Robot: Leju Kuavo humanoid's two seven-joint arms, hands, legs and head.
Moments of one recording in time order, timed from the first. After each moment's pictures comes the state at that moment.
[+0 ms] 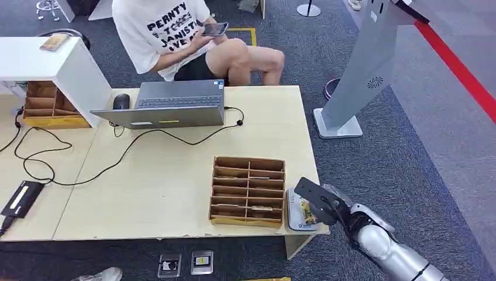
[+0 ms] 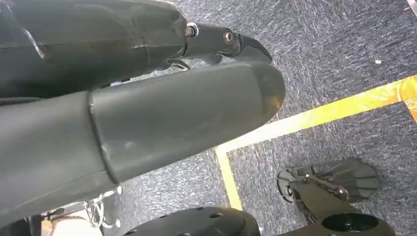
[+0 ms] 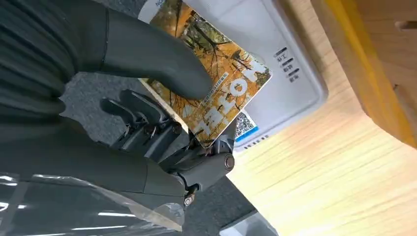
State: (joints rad) left arm -0.16 0.07 -1.27 -0.21 0.93 0.35 0.22; right arm -0.42 -0.52 0.77 -1.38 0.16 -0.03 0.44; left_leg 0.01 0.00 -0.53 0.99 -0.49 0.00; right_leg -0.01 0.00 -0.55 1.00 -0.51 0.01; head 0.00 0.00
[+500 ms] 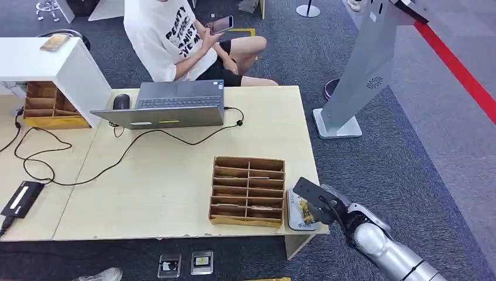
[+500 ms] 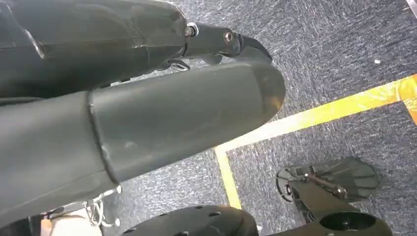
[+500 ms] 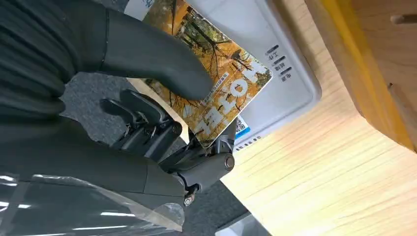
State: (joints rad) left arm -0.16 0.07 -1.27 -0.21 0.94 0.35 0.22; right arm -0.44 -0.49 0.80 -1.30 0.15 -0.05 0.40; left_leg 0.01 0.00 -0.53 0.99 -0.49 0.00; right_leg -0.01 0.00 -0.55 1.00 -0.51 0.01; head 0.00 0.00
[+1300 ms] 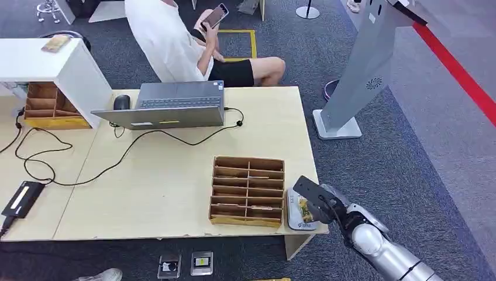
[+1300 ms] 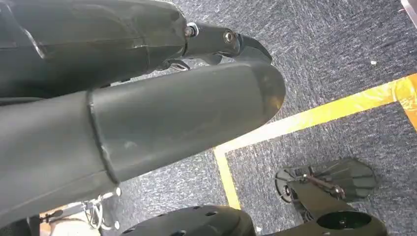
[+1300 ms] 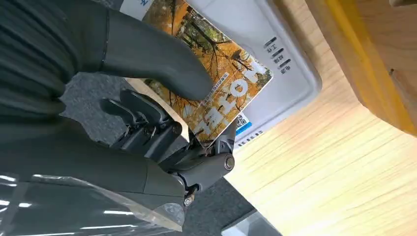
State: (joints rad) left arm -0.17 0.07 -1.27 -0.21 0.92 0.33 0.23; right arm -0.43 -0.47 0.79 -1.28 0.15 -0.07 0.41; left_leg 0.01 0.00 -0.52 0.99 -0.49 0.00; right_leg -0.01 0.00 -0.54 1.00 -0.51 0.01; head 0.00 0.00
